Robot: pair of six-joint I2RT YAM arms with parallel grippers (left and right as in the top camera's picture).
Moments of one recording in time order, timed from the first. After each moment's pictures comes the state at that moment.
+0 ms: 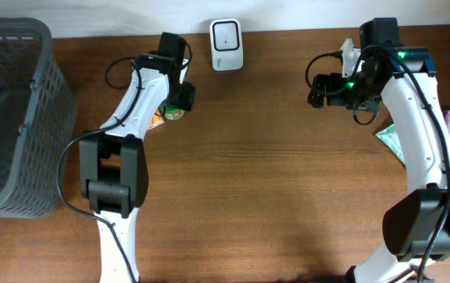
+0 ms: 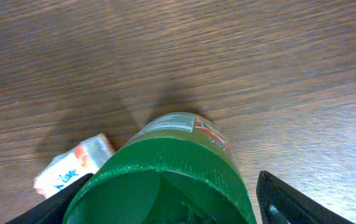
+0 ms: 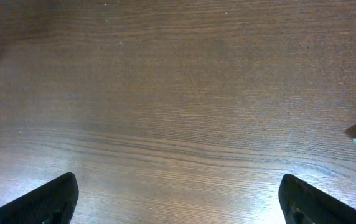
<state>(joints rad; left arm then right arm) -0.23 2.30 1.96 -0.93 -0.13 0.02 -0.01 1.83 1.76 -1.17 -0.21 0.05</state>
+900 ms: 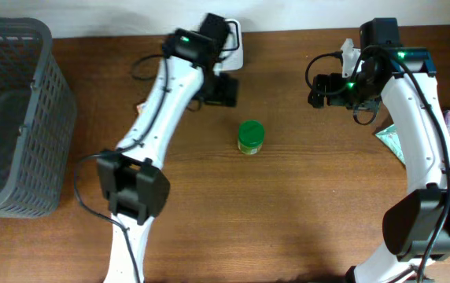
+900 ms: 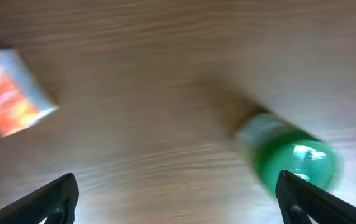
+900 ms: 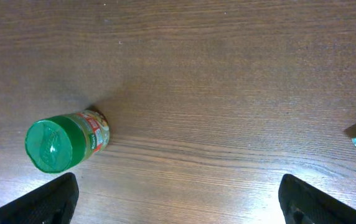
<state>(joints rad) -0.42 2.30 2.39 -1.45 -0.01 -0.30 -0.01 1.83 1.76 -1.17 -0.21 0.05</state>
